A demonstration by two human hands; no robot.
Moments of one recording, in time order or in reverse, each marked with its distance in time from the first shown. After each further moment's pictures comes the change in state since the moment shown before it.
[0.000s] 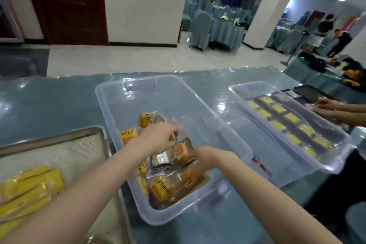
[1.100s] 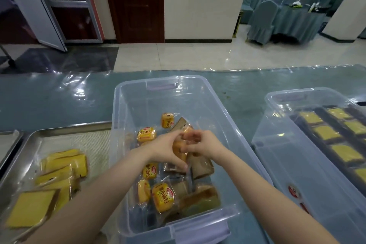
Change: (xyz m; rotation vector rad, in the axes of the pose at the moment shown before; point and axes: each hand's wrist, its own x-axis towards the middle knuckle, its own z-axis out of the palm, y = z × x) left_hand 0.024 -0.010 0.036 -0.532 -0.181 -0.408; right_hand 0.071 0.020 -0.039 0.821 0.264 -0.413
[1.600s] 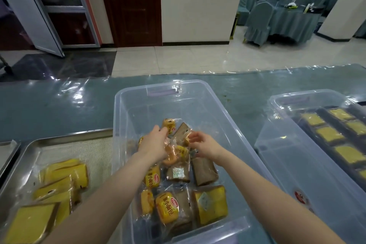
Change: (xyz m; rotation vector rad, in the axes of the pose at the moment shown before) left_hand 0.008 -0.011 -0.014 0.360 0.397 -0.212; right_hand 0.041 0.023 0.005 0.070 0.029 0.153
